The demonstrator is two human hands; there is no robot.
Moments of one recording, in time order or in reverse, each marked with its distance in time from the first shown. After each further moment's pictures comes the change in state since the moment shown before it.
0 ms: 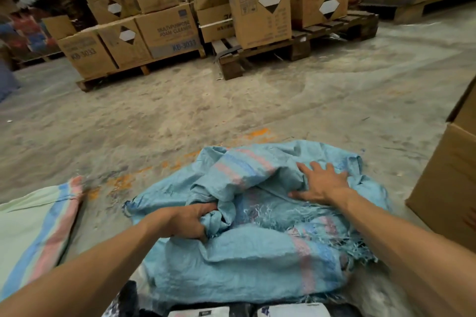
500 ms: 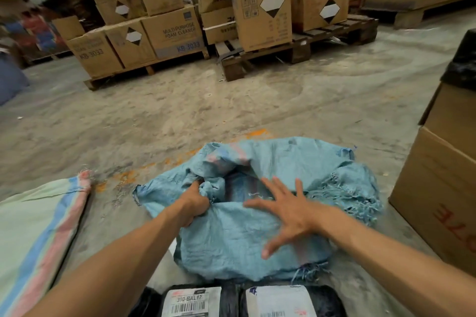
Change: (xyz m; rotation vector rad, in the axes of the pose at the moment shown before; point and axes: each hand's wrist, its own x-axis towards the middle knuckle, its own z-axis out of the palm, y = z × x) left_hand 0.001 0.029 0.017 -0.539 0.526 -0.209; right_hand -0.090 -0.048 -0.013 0.053 -0.201 -0.591
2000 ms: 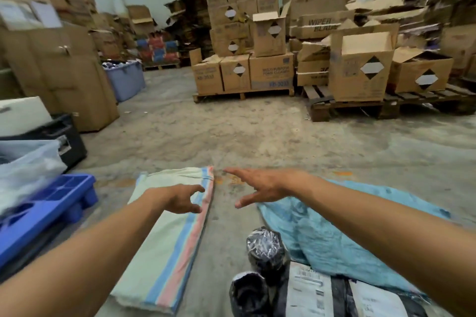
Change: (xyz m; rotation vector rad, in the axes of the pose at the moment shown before) left_hand -0.205 -0.149 -0.320 0.729 -0.050 0.074; right_hand -0.001 -0.364 -0.166 -0.048 0.038 -0.437
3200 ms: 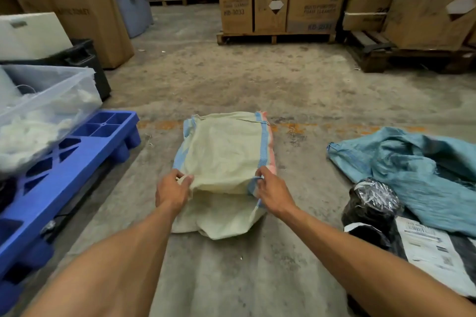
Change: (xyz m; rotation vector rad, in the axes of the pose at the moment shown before) left_hand 0.027 -0.270 0.193 -0.902 0.633 -0.451; right_hand 0.211 -0.128 0.243 0.467 0.496 0.503
